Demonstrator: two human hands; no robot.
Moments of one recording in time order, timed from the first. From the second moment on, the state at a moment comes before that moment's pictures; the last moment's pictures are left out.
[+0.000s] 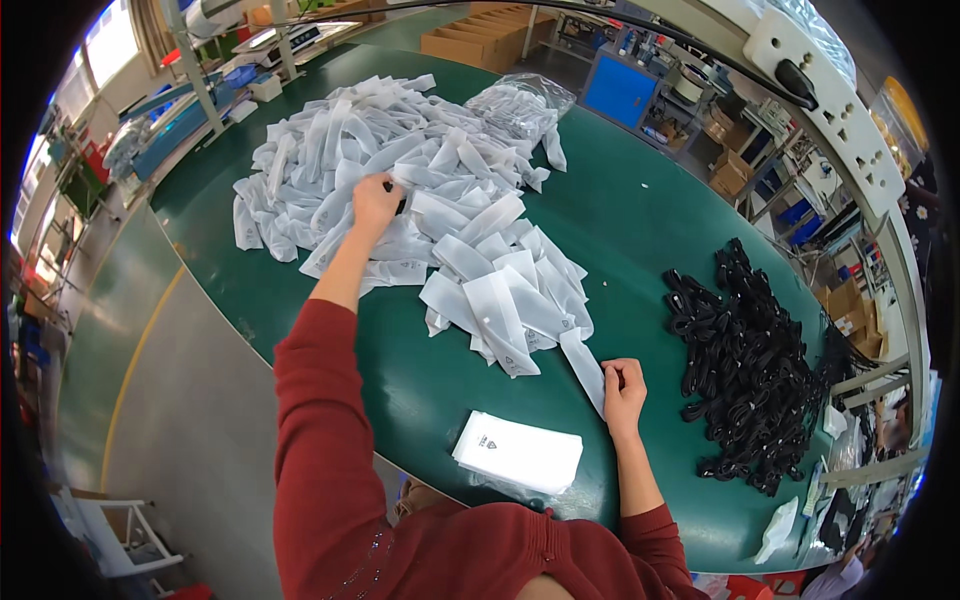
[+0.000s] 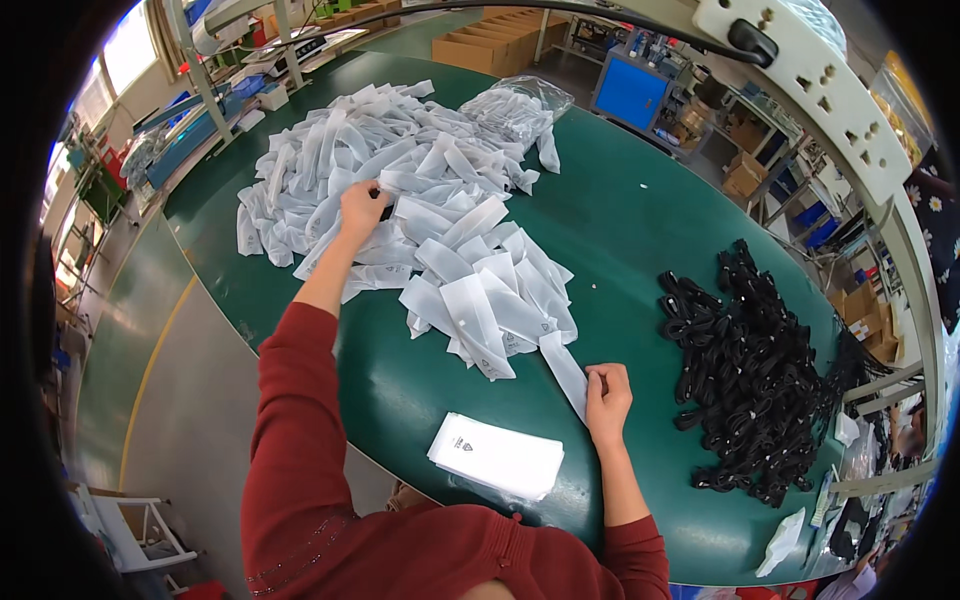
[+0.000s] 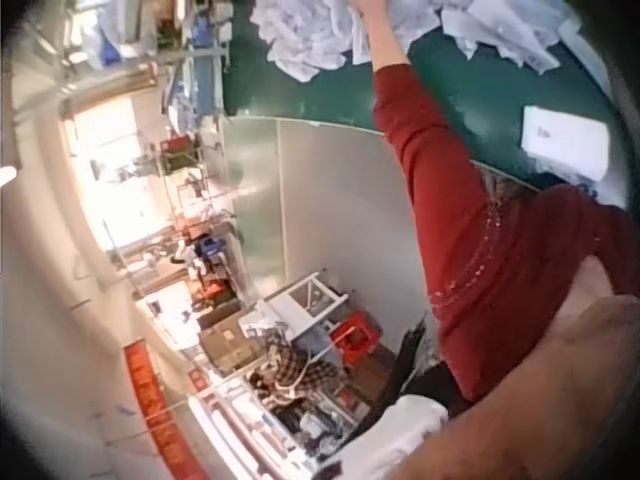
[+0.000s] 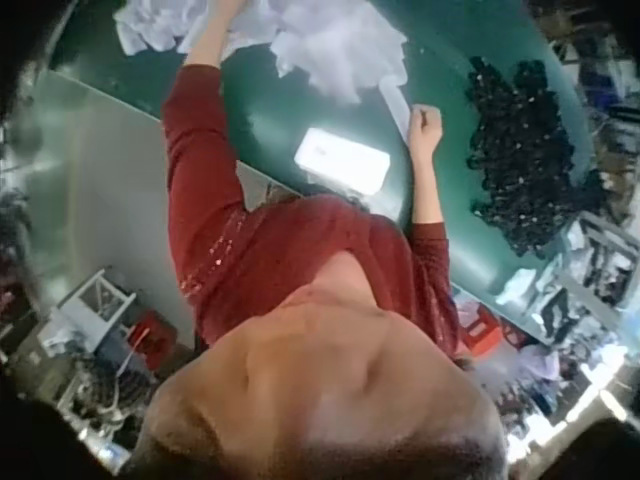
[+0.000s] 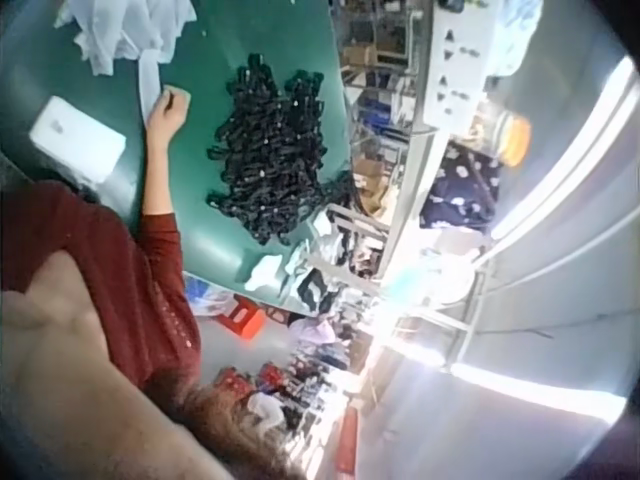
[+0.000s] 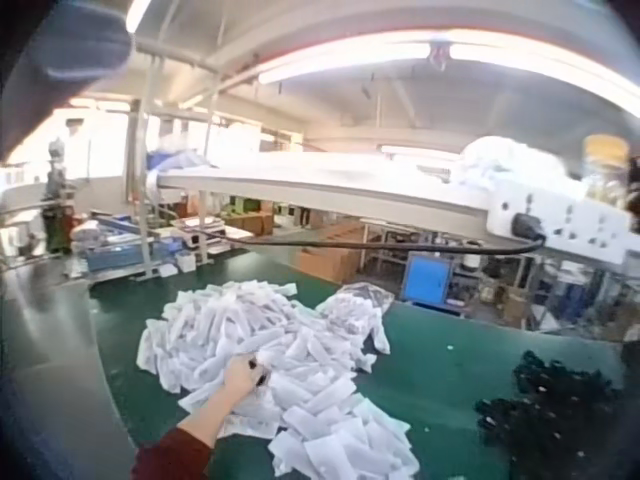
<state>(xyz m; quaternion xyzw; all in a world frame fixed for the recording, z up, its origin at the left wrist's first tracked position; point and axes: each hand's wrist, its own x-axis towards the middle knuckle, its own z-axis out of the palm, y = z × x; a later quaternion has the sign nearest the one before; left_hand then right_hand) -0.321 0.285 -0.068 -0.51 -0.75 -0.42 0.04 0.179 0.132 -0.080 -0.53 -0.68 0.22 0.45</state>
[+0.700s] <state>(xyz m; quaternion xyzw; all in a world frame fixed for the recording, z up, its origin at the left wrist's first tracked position) -0.142 0.078 0.116 -0.78 -0.42 -0.31 -0.34 0.100 0.085 0.037 -0.28 -0.77 0.31 0.49</state>
